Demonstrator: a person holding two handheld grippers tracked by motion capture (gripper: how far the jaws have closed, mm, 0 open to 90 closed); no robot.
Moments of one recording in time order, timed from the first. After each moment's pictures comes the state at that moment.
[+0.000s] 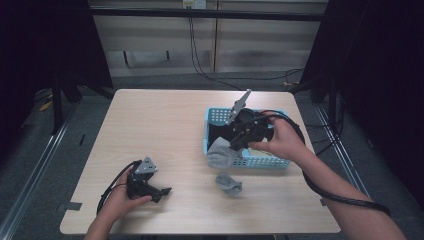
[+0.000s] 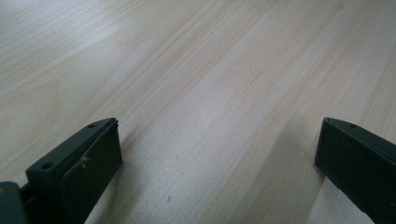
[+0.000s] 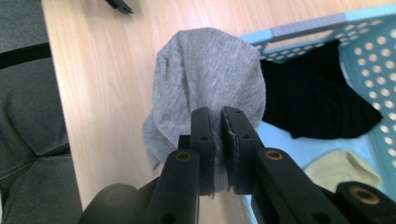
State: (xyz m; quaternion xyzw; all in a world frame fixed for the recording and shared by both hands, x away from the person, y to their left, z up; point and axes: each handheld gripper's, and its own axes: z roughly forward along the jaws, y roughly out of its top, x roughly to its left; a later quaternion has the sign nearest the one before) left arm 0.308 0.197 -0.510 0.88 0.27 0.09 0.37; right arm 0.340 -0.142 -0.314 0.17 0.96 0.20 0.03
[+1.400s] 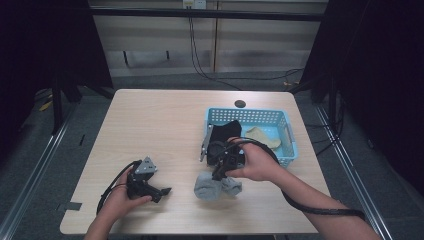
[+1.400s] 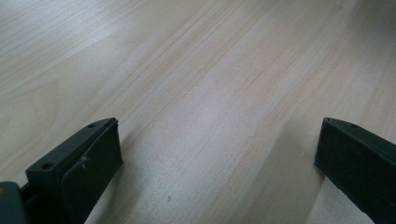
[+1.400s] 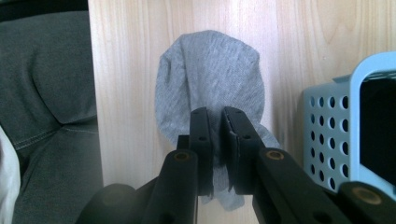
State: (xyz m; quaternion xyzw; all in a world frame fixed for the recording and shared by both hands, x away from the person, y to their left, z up) left arm 0.309 0.198 -0.510 0.89 0.27 0.10 0.36; right arm 0.313 -0.077 -0.377 0.08 0.99 0.13 -0.03
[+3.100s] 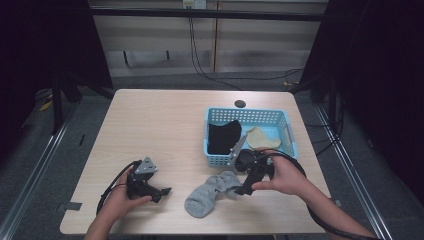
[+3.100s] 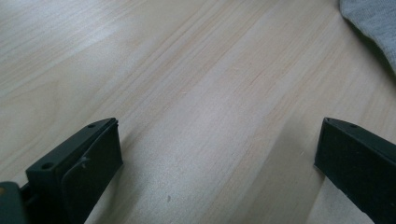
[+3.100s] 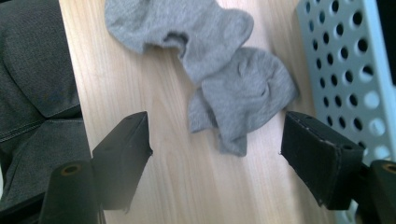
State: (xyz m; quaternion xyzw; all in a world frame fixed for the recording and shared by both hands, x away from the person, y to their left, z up) left arm 0.308 0.198 -0.510 0.89 0.26 0.10 0.36; right arm 0.291 -0.151 -0.400 0.16 0.97 0.16 -0.01
